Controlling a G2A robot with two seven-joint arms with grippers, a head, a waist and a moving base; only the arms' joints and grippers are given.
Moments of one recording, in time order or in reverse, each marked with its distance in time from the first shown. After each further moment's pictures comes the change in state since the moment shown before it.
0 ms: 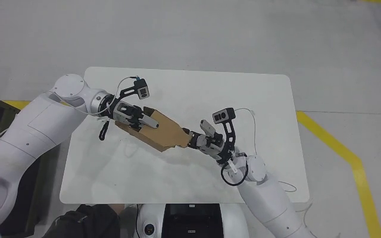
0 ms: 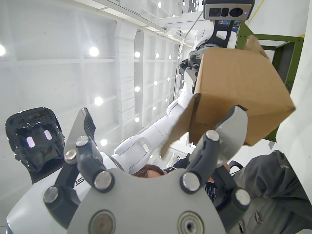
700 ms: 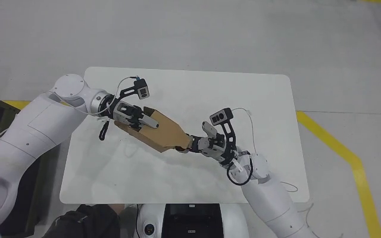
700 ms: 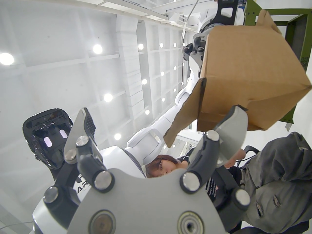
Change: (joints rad) left arm 0.000 0.000 0.000 0.000 0.000 0.000 0.000; right arm -0.004 0.007 0.015 -0.011 0.062 0.090 0.094
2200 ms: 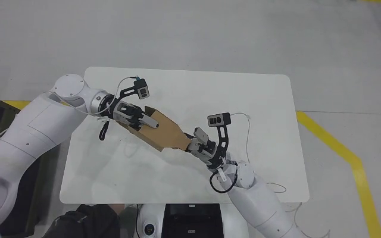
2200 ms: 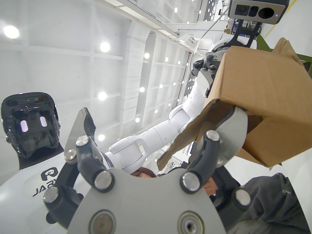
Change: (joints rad) left arm 0.000 0.000 0.000 0.000 0.000 0.000 0.000; right arm 0.006 -0.043 -0.102 0.039 -0.141 -0.304 -0.183
